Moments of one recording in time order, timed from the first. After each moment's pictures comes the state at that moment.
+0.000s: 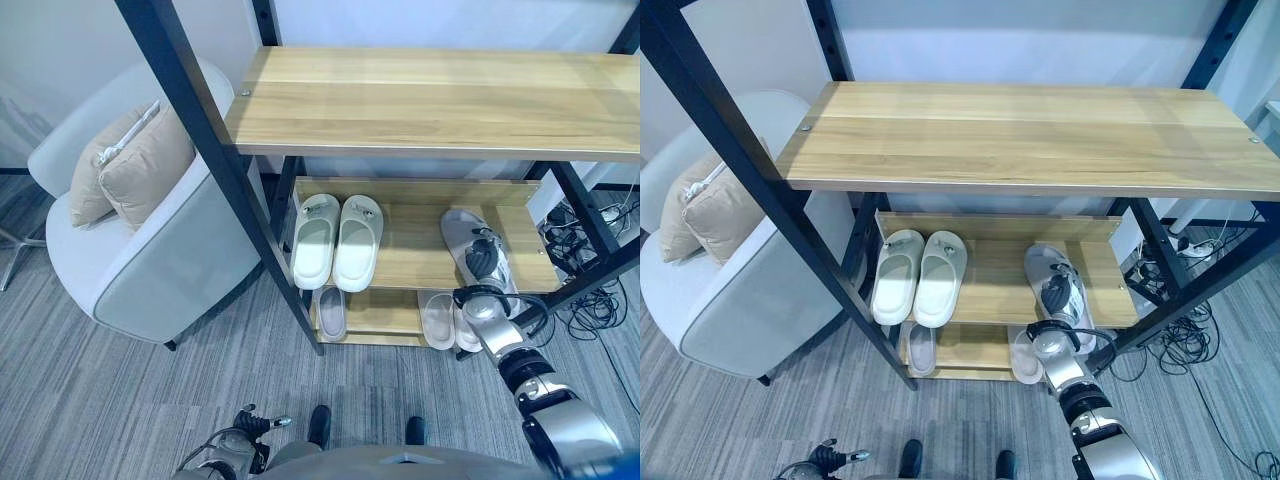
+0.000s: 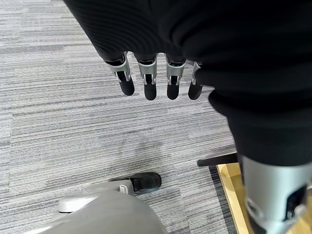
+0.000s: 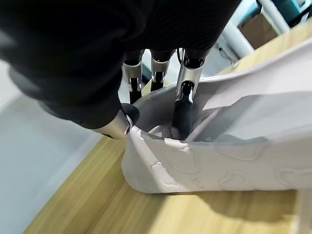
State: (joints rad) left arm -0.07 0.18 -0.27 1.33 -0.10 -0.05 0.21; right arm -0.40 -0.28 0.26 0.74 -0.12 -0.02 -0.63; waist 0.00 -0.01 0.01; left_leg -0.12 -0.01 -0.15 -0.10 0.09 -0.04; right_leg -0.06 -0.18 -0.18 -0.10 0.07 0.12
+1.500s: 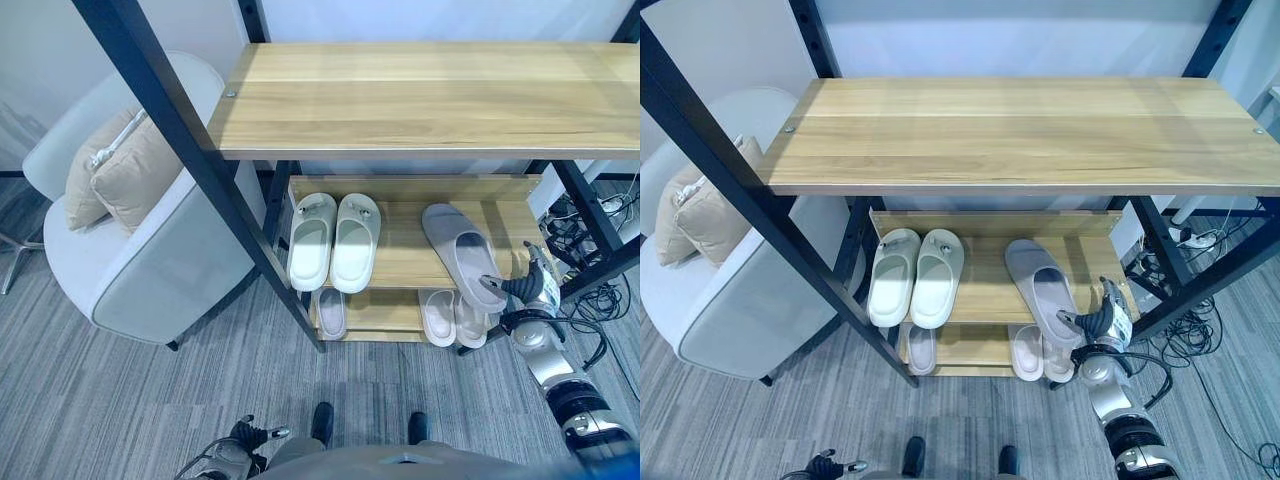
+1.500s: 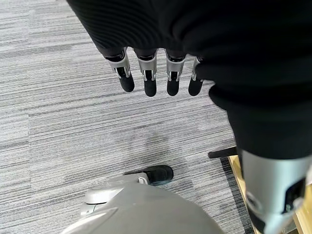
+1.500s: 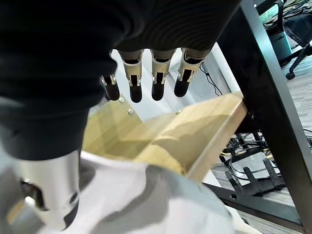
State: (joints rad) left arm -0.04 0.19 -0.23 1.33 -0.05 -0.06 0.17; right arm -0.22 -0.44 0.15 0.69 -0.26 0.01 -0.55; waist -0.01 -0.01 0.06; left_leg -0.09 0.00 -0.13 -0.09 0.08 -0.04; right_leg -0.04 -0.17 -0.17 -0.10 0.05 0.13
